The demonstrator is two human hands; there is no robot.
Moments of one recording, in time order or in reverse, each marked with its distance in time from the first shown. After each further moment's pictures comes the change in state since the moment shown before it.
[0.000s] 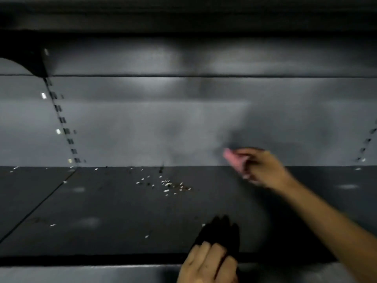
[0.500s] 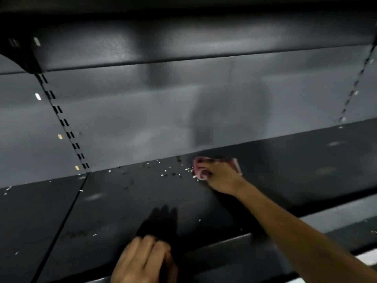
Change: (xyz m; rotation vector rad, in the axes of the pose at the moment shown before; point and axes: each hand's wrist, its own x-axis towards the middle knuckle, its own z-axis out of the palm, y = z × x) left_hand -0.102 -0.157 -0.061 0.149 0.291 -0.044; right_hand 0.001 -0.058 0.169 -0.578 -0.024 -0.035
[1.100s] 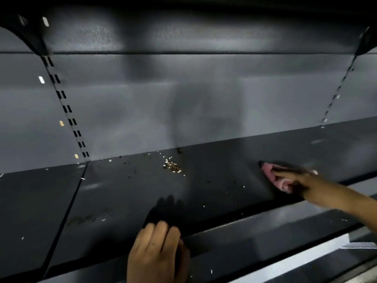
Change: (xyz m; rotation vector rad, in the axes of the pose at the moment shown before) left_hand -0.011 -0.001 -0.003 -0.070 0.025 -0.061; right_hand -0.139 0.117 -0.069 -0.015 -0.120 0.229
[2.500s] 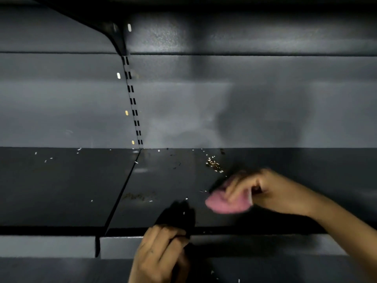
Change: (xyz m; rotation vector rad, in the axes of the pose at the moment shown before) left_hand -0.020 -0.036 -0.038 -0.139 0.064 0.058; right_hand 0.041 -0.190 0.022 0.355 -0.217 -0.719
